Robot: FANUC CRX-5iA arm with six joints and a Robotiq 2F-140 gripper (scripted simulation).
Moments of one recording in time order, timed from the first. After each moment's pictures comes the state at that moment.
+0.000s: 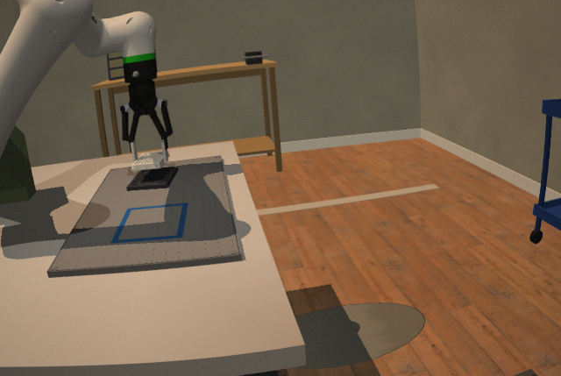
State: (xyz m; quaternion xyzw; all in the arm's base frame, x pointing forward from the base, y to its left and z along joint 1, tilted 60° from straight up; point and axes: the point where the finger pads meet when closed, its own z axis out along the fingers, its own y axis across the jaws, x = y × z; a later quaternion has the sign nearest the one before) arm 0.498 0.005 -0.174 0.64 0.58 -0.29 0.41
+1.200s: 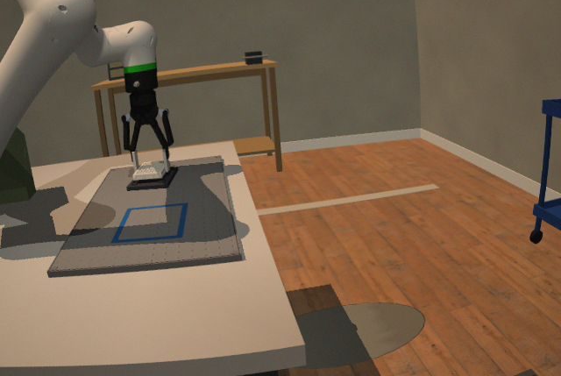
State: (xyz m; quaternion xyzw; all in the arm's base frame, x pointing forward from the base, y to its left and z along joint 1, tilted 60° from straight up) arm 0.501 -0.018 -0.188 0.64 0.58 -0.29 0.41
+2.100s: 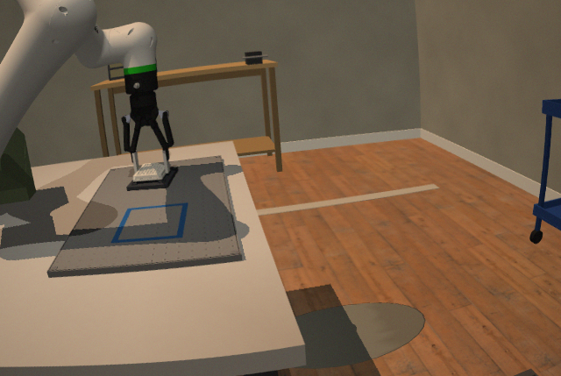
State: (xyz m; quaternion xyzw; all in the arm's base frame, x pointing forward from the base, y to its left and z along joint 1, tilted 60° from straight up) arm 0.501 -0.021 -0.190 0.64 0.58 -0.29 0.41
